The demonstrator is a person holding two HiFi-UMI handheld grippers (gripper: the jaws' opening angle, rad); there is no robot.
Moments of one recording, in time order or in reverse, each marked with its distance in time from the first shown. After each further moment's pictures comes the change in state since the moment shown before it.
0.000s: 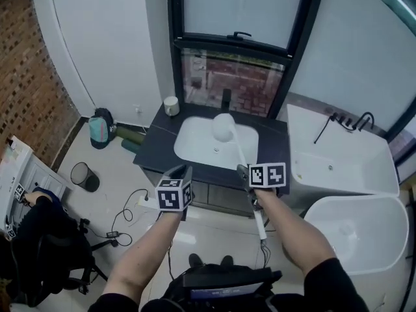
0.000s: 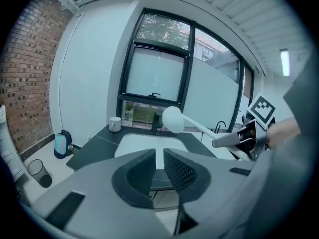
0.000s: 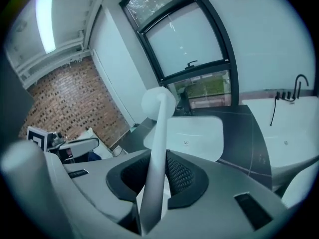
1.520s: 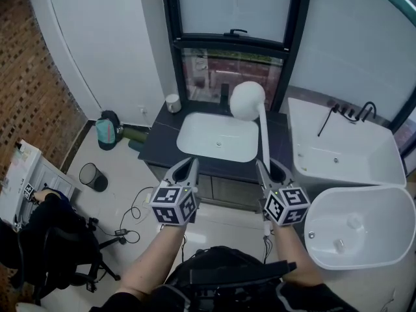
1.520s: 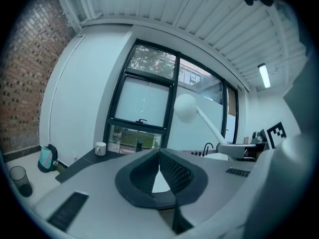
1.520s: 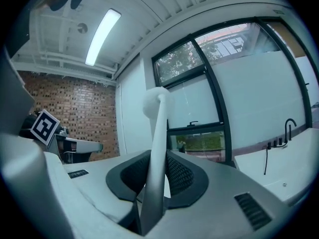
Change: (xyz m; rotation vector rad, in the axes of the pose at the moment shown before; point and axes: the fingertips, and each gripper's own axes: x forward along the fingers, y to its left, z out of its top) left arm -0.103 -0.111 0.046 0.022 -0.294 -0.114; right arm -0.202 0.034 0.014 -0.228 -0.603 -0.072
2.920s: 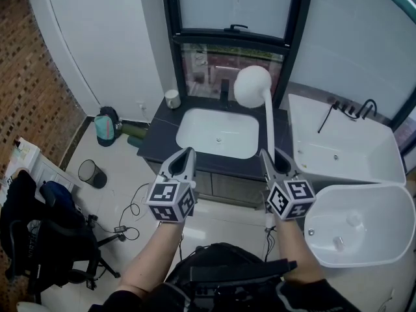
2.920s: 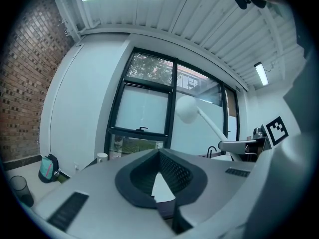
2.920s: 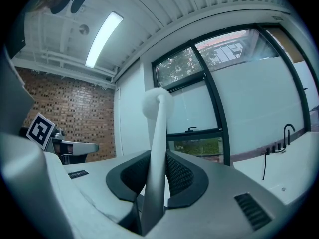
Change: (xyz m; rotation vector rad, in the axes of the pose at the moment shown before) left arm 0.000 -0.003 0.021 0.052 -0.078 0.020; right arm 0.000 -0.010 0.027 -0.023 -0.055 -0.023
